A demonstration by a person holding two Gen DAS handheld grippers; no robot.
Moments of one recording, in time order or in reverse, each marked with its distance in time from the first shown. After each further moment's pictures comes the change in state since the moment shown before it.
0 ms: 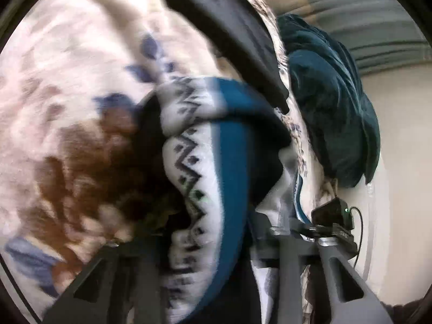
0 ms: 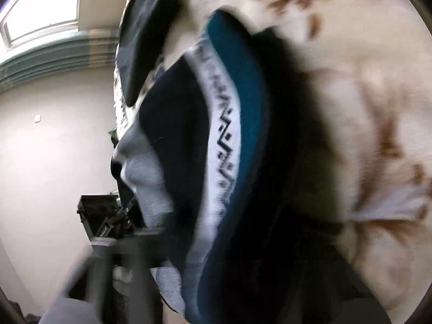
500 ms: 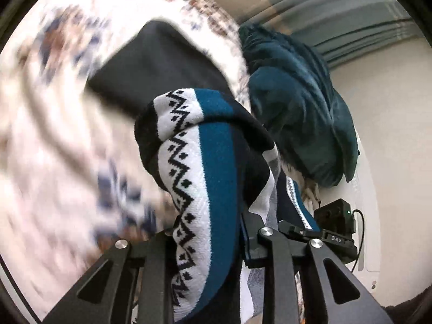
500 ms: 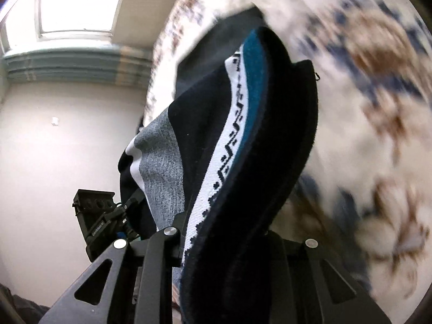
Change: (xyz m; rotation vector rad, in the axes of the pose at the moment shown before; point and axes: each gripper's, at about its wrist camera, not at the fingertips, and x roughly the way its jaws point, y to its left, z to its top) left arm -0.059 -0.056 0.110 0.160 -0.006 -0.076; right arm -0.060 0.114 0.027 -0.111 -0.229 0.050
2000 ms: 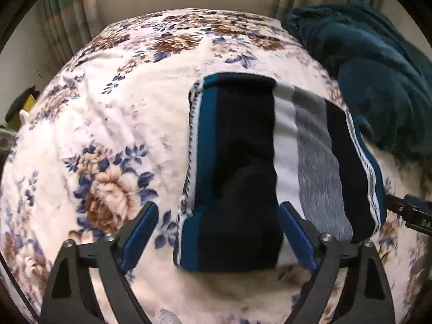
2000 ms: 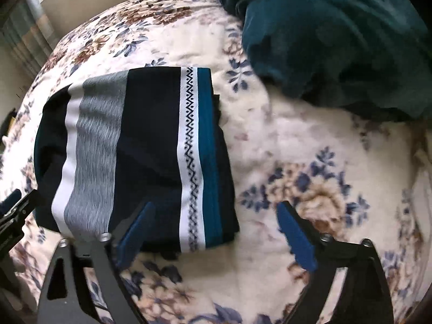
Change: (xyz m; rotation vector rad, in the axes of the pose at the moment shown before) left arm 0.067 0.028 0.136 0.353 -0.025 0.660; right arm 0.076 0.108 0.109 -0.250 -0.203 -0.963
